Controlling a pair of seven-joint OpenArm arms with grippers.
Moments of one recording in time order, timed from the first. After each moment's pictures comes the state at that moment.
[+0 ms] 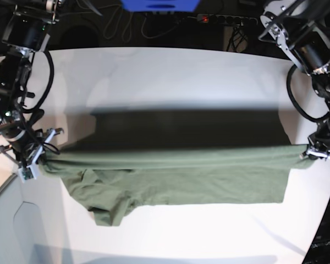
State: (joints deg) left arm -12.2 -11.2 -42.0 77.7 -17.6 -19.6 52.6; right arm 2.5 10.0 22.7 92.2 -6.3 34.5 -41.2
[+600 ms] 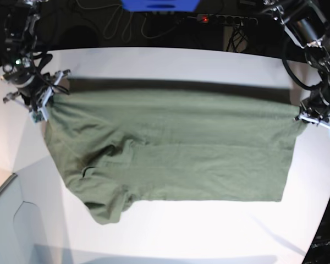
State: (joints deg) left arm -1.7 -10.3 -42.3 77.5 -17.1 -19.5 52.9; right arm -17.5 8.4 22.6 99.3 -6.2 34.5 -40.8
